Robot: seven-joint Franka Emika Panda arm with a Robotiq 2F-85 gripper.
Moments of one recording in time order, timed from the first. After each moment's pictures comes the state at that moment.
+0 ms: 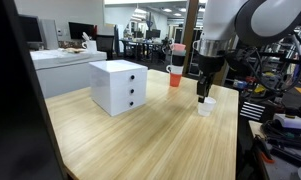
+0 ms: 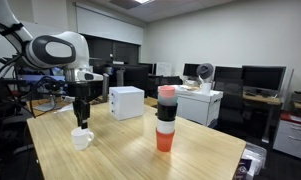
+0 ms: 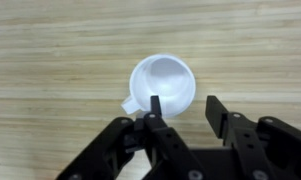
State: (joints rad) arm -0.17 -0.24 -0.03 -2.73 -0.29 2.46 0.22
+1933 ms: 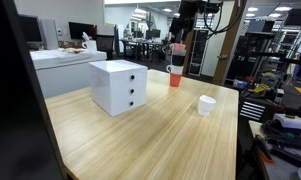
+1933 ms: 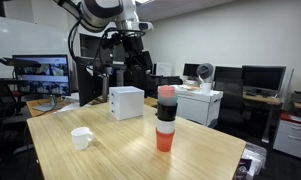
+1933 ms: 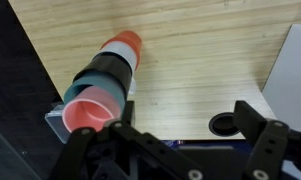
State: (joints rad) arm -0.17 -0.05 -0.24 -2.09 -0.14 2.31 -0.03
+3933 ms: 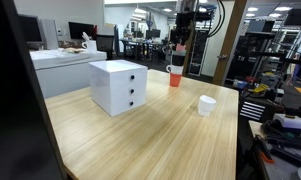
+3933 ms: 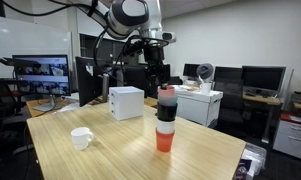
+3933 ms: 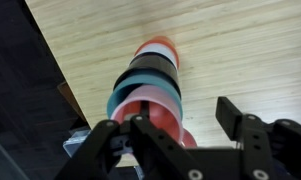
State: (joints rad) arm -0.26 0.18 -0.25 -1.85 -0.09 2.19 -0.06
